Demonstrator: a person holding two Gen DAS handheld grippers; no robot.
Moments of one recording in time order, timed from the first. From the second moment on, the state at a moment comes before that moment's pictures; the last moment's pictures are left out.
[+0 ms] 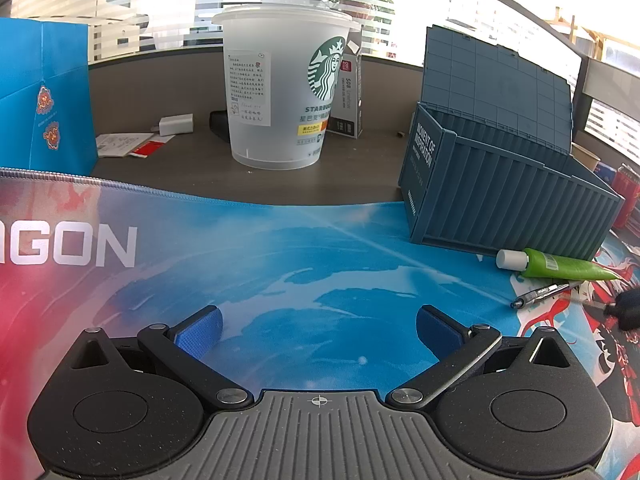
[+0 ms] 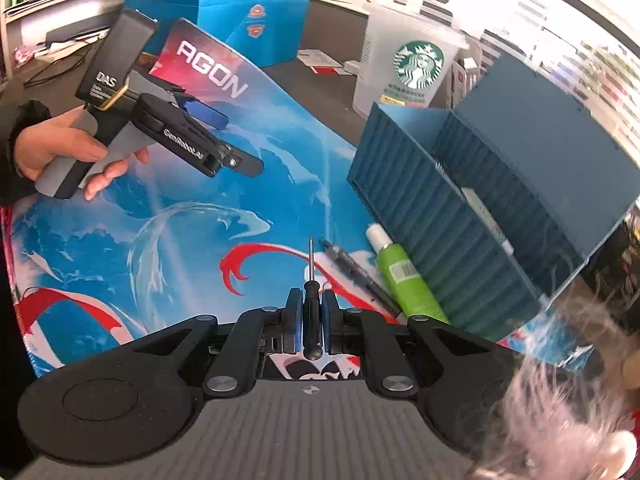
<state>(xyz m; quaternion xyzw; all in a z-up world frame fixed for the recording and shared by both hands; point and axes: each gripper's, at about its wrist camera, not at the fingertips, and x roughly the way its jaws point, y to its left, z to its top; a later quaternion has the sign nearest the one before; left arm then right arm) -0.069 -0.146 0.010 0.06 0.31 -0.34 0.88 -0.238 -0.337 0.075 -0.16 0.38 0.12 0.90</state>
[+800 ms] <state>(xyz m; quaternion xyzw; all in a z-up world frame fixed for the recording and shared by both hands) -0.070 -0.148 0.010 0.07 0.31 -0.34 0.88 -0.179 -0.369 0.146 -0.23 0.35 0.10 0.90</state>
